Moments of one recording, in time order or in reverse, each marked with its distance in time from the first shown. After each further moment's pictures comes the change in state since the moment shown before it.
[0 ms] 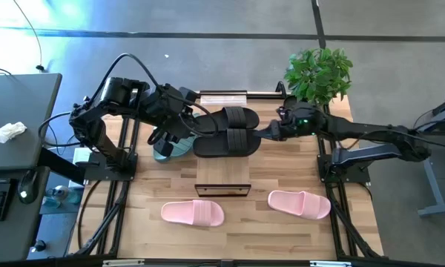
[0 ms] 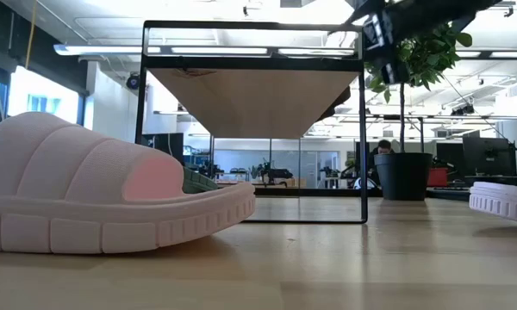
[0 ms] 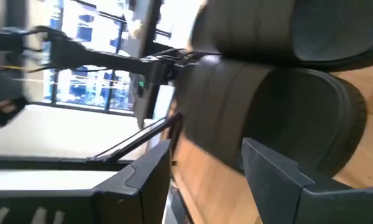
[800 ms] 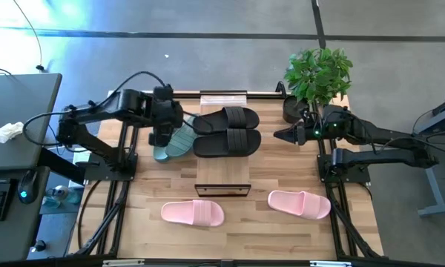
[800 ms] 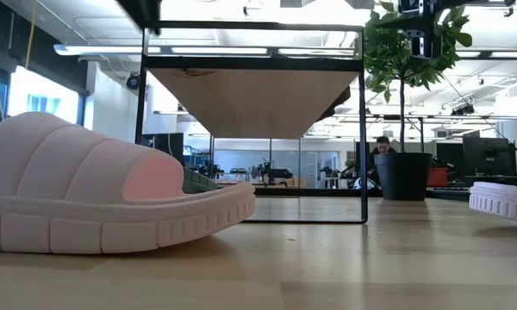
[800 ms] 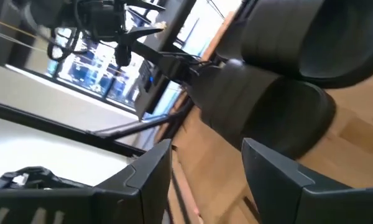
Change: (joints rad) left arm 0.139 -0.270 -0.705 -0.001 -0.336 -0.327; right arm 0.055 -0.269 0.000 -0.196 0.081 -0.216
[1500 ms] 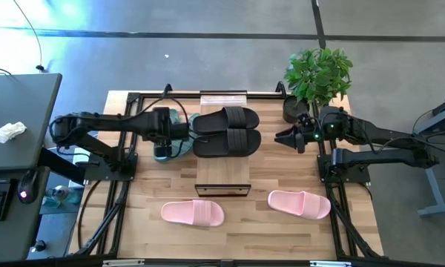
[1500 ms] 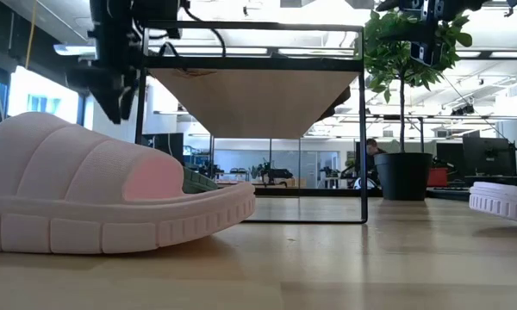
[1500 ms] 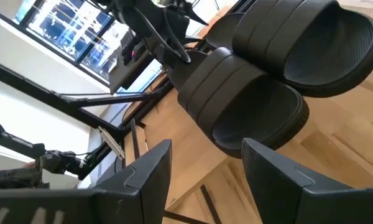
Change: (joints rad) left arm 0.071 -0.029 -0.603 0.330 -0.043 -0.206; right arm 0.000 -0.002 0.000 -0.079 -0.008 -0.252
